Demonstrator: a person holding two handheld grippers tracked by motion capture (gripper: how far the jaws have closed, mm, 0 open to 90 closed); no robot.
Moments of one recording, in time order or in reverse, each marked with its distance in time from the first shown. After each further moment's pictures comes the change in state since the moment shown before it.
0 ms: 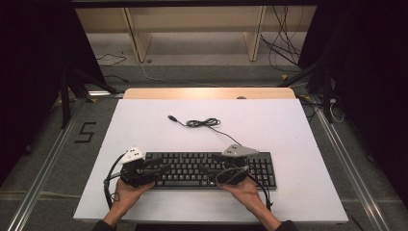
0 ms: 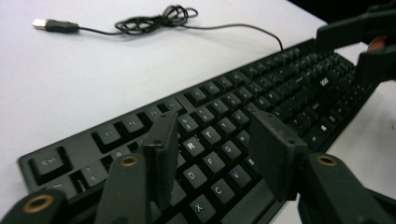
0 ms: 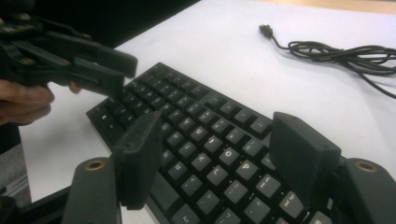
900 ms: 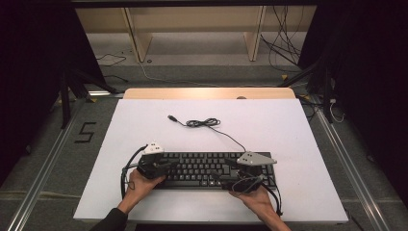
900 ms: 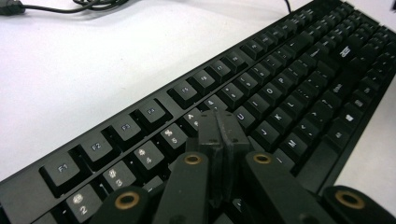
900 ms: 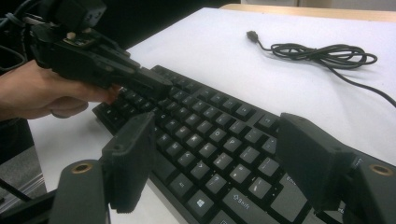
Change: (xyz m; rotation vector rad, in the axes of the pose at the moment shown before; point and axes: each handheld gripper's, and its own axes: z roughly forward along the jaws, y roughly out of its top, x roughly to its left) left arm -0.004 0.015 0.045 0.149 -0.013 0.074; right arm -0.004 -0.017 -0.035 -0.058 -0.014 0.016
